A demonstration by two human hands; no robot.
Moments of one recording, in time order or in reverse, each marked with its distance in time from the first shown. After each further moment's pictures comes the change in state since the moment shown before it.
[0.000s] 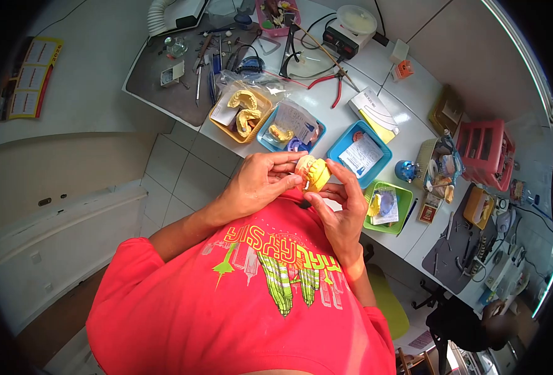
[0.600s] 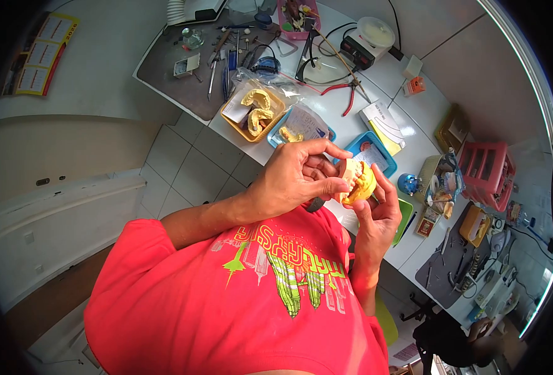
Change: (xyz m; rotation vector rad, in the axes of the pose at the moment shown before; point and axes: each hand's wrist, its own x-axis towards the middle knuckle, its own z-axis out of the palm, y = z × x) left_hand 0.011 0.037 0.019 -0.248 -0.016 0.115; right_hand 0.008 -0.026 -0.027 0.453 0.082 0.170
